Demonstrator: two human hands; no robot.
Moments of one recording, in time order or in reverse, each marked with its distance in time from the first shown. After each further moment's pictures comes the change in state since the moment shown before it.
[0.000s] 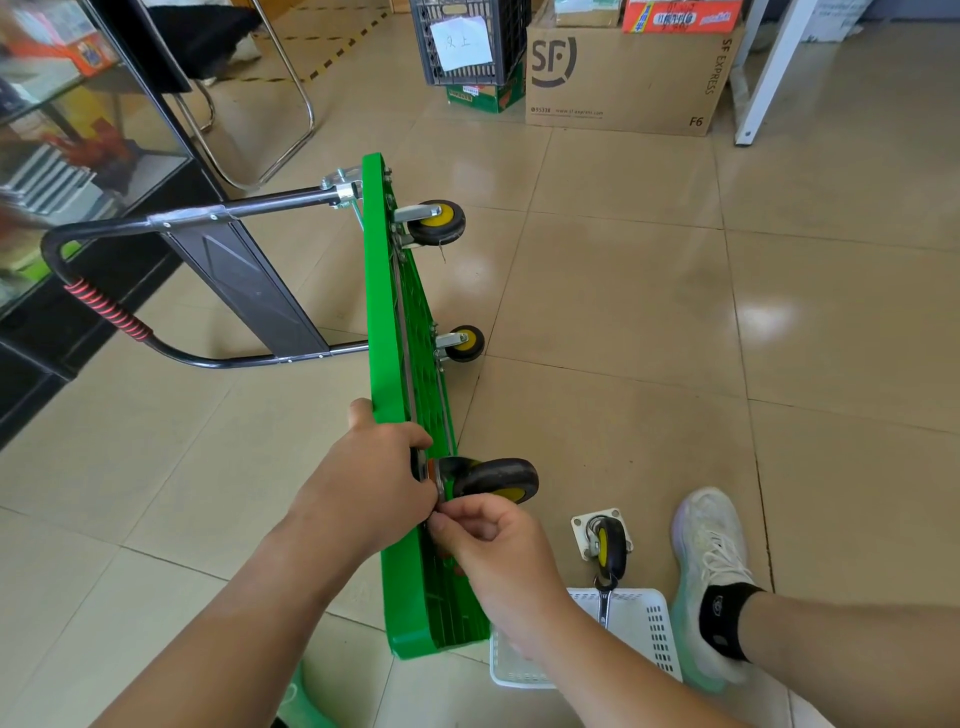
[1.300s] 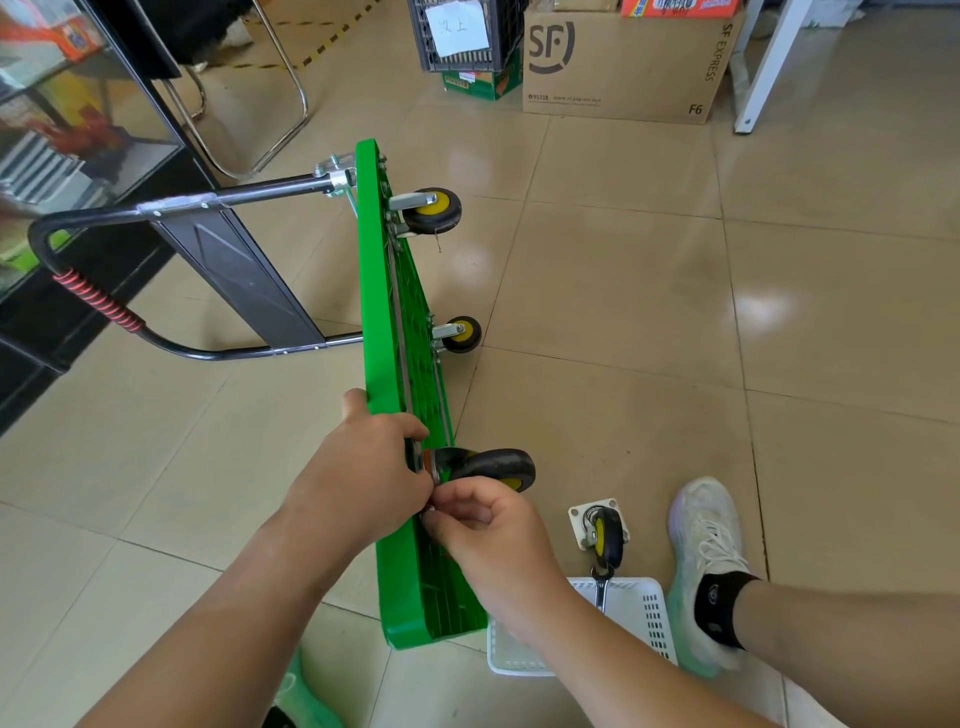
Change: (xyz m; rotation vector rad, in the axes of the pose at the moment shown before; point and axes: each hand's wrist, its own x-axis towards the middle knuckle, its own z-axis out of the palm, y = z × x) left_hand -0.001 0.000 0.001 -0.002 0.017 -0.011; right_hand 0.002 0.000 -0.001 -0.067 -0.027 -0.083
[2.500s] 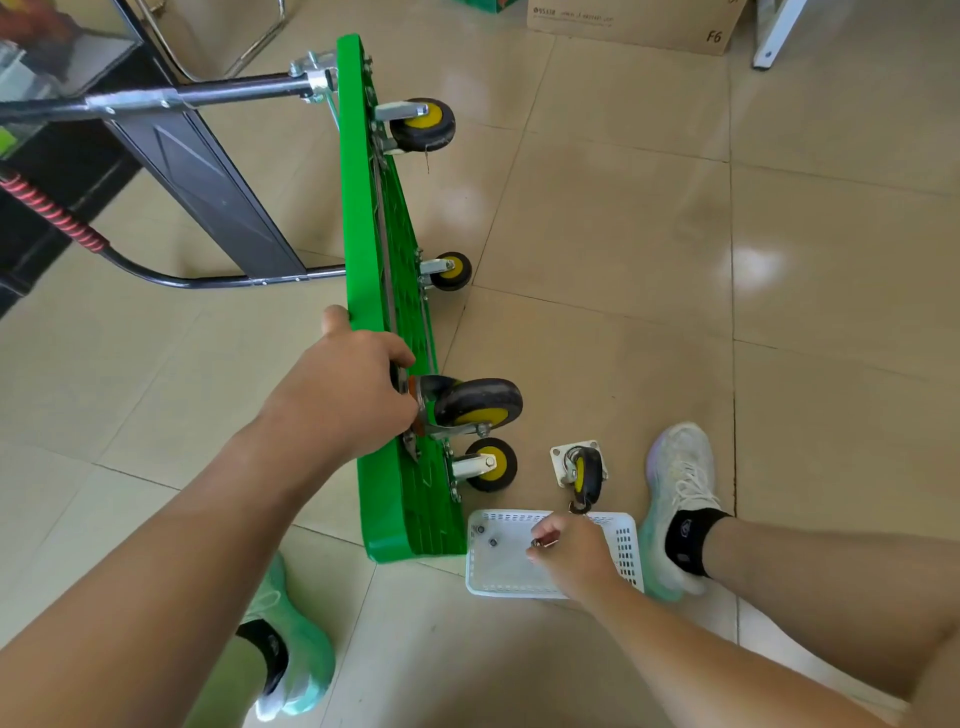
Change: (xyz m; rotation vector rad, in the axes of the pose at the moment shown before) left_hand 0.003 -0.001 0.002 0.009 0.015 0.013; right_hand 0.001 0.156 -0.119 -0.766 0.108 0.362
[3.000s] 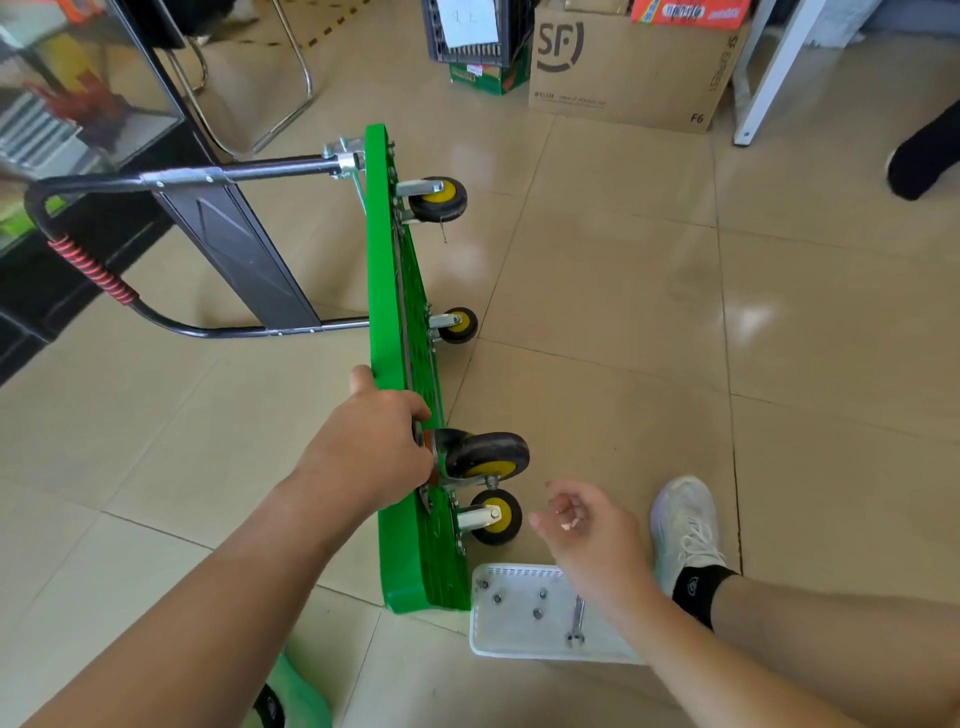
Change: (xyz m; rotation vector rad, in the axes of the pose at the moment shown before) left_hand -0.002 0.001 -0.001 -0.022 0.004 0.019; right_hand -0.040 -0.083 -0.064 0.282 0.307 -0.343
